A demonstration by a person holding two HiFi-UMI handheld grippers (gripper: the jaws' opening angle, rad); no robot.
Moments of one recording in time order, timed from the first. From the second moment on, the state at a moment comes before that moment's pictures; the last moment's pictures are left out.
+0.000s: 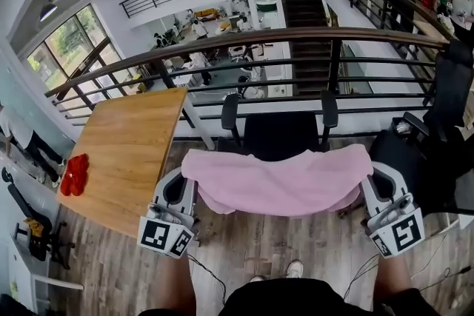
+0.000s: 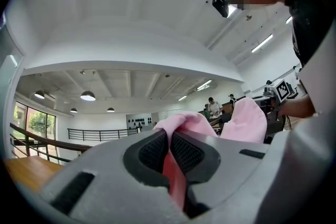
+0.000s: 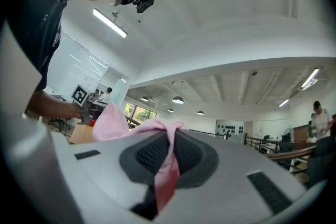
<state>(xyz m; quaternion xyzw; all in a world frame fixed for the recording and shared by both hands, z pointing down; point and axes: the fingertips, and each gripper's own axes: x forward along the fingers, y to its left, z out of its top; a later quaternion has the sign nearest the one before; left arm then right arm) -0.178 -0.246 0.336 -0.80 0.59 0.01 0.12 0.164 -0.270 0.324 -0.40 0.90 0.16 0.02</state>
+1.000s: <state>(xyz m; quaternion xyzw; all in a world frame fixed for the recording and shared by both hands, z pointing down) -0.186 -0.197 0.405 -0.82 0.57 0.02 0.06 0.149 -0.217 0.387 -0.43 0.90 0.08 0.01</state>
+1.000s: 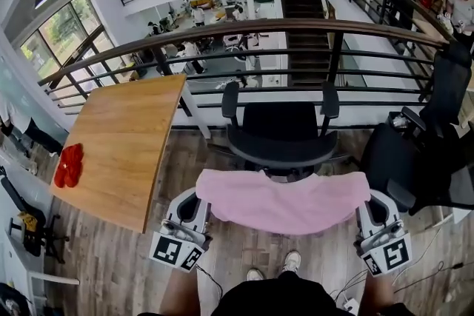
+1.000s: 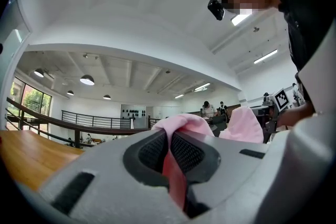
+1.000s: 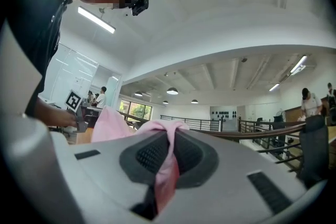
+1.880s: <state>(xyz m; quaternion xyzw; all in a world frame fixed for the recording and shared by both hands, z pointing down) -0.167 -0.173 0.468 -0.83 0.56 -0.01 0.01 0.108 -0.179 0.454 -0.48 0.88 -0.01 -0.01</state>
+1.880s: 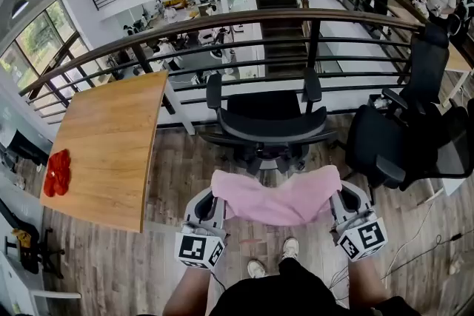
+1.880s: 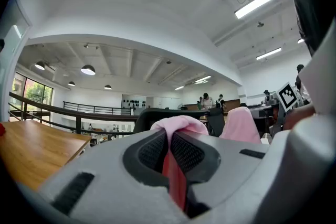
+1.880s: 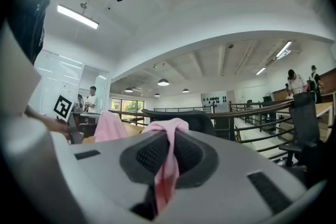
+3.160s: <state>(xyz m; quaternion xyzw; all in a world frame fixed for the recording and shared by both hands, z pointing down) -0.167 -0.137 0.482 -0.84 0.54 -0.01 0.01 0.072 -0.137 0.461 -0.48 0.87 0.02 -0.02</state>
